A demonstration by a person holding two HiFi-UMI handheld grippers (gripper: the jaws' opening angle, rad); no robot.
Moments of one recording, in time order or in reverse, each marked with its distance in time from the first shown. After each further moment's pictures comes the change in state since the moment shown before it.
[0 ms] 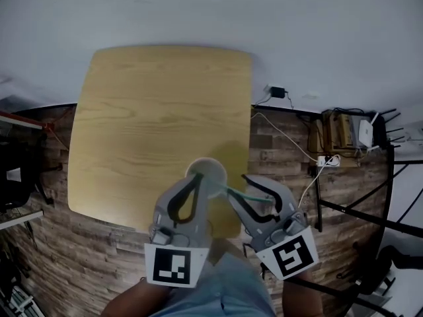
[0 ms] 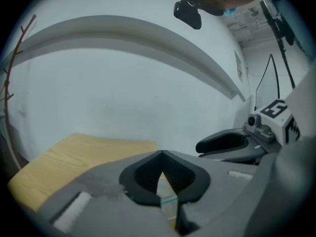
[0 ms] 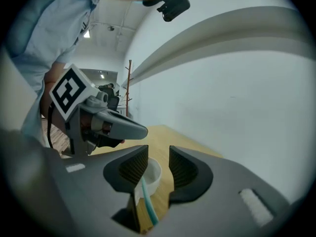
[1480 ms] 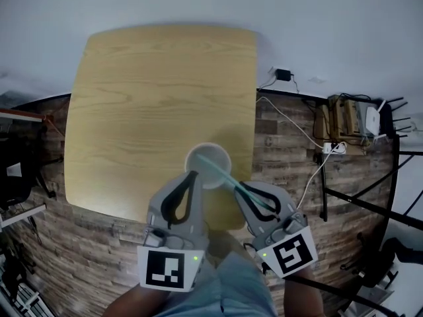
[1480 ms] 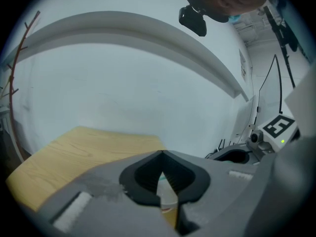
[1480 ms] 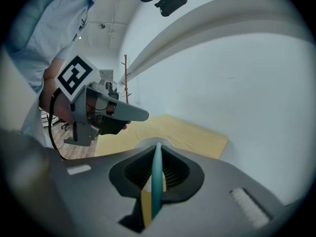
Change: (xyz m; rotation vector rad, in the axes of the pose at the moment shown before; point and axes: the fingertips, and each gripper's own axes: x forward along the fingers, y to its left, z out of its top) left arm -0.012 0.006 -0.032 -0.026 0.049 0.020; right arm -0.002 0.025 -0.059 0.087 0.074 0.015
